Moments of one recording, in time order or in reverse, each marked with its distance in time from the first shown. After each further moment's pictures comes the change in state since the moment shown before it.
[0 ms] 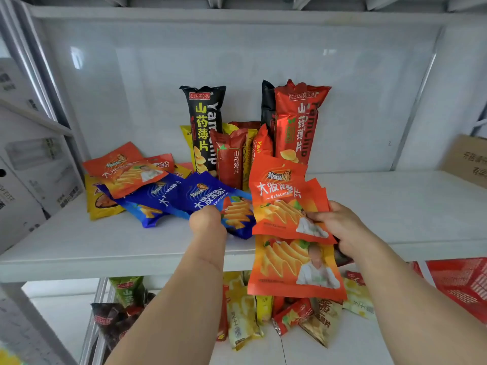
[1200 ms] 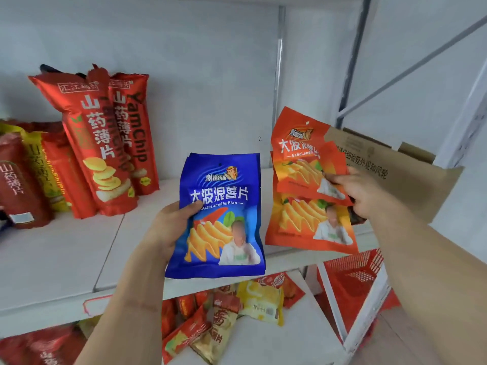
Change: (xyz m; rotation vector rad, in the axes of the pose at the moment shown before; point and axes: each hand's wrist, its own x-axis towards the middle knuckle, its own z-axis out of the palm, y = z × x) left_hand -0.126 -0.161 0.289 0.297 -0.670 0.144; right_hand 0.172 0.031 -0.442 0.090 0.207 0.002
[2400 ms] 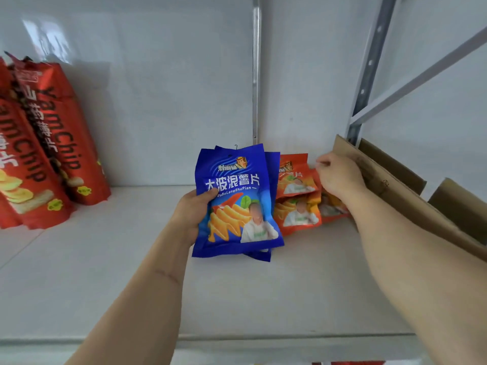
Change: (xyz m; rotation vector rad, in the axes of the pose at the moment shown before) left_hand 0.167 -0.008 0.212 -0.056 0.308 0.013; right_hand 0.258 -0.008 -0.034 -0.724 -0.006 -0.472
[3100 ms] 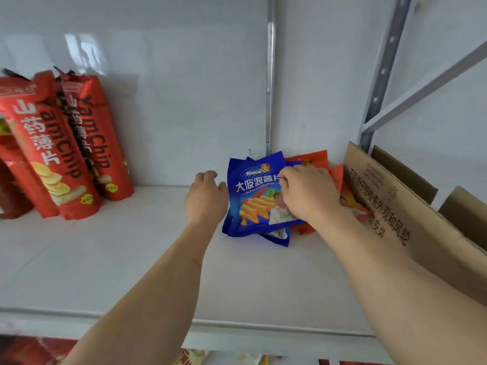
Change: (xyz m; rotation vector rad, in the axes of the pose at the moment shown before) left_hand 0.006 0.009 0.010 1.029 0.440 0.503; right_hand -0.059 -0.058 0.020 -0.466 0.083 -0.574
